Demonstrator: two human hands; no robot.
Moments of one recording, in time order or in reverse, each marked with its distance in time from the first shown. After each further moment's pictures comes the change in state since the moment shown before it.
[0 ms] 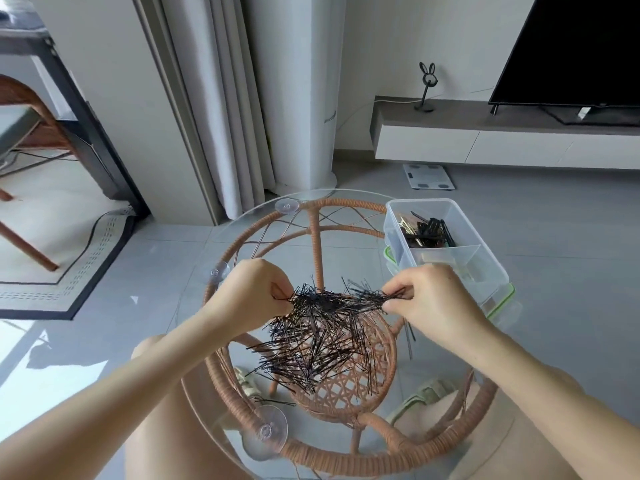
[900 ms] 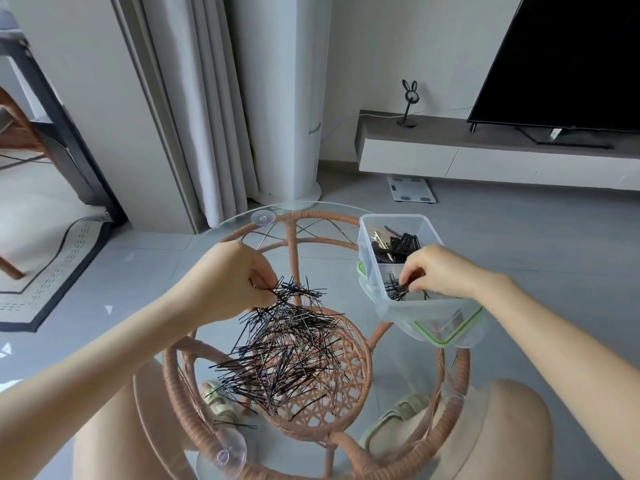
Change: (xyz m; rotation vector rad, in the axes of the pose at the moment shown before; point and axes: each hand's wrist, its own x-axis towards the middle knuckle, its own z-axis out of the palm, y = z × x) left_hand 0.009 0.036 -0.030 -0.023 -0.005 0.025; right_hand 0.080 0.093 -0.049 -0.259 -0.349 -0.076
